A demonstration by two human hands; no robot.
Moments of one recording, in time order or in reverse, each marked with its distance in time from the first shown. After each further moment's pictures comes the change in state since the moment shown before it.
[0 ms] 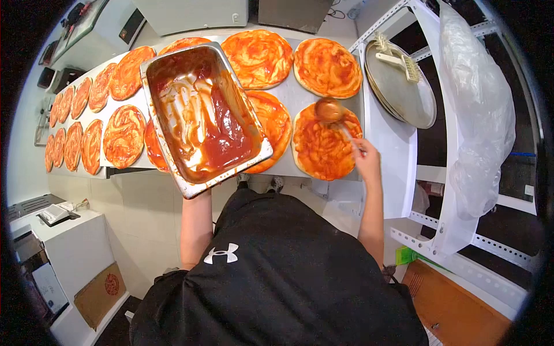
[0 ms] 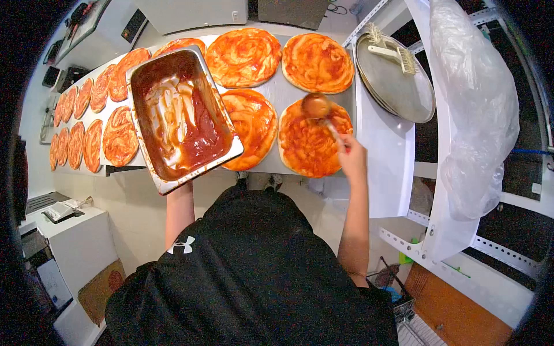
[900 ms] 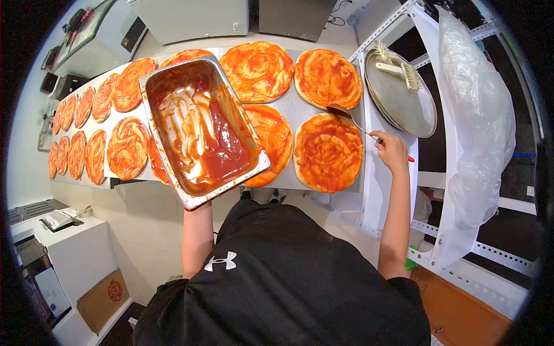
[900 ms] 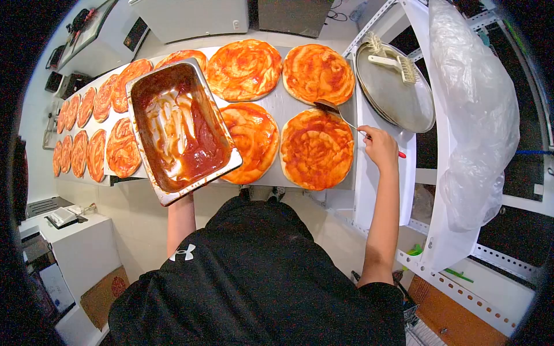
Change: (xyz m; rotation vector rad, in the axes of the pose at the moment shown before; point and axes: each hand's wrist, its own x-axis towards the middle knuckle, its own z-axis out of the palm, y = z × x) left_hand 0.018 0.003 0.013 -0.075 -0.105 -0.071; right_hand 0.074 -0.029 -0.070 -0.677 -0.102 -0.187
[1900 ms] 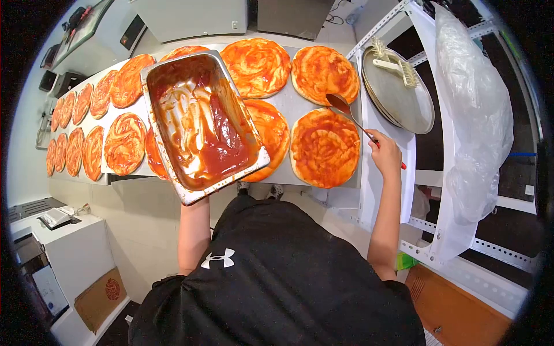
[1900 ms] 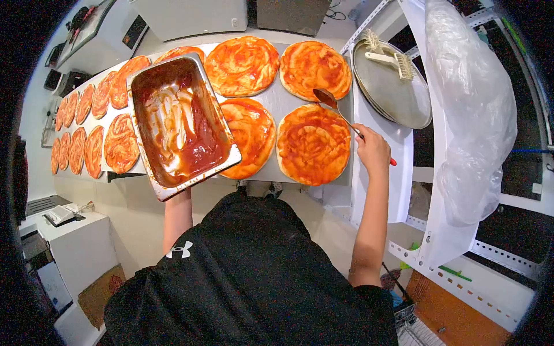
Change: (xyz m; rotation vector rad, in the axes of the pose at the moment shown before) left_hand -0.010 -0.006 -0.008 0.019 -0.131 -0.014; right_hand -0.031 -0.015 0.004 0.064 0.110 0.026
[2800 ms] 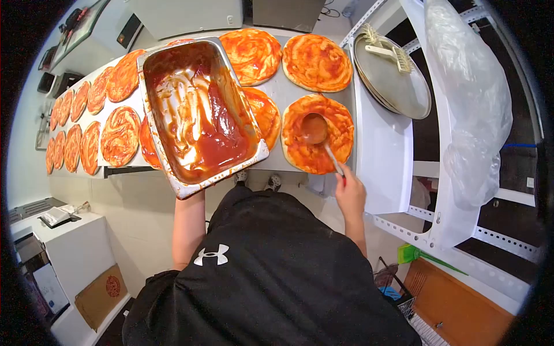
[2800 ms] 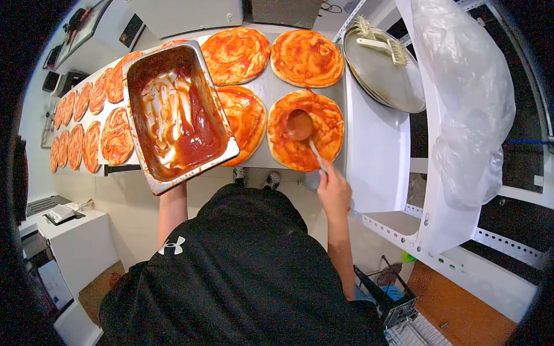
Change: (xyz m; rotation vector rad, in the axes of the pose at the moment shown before) left_hand -0.041 -0.024 0.009 0.130 0.165 0.054; right_hand -0.148 -0.029 0.054 0.262 -0.033 0.143
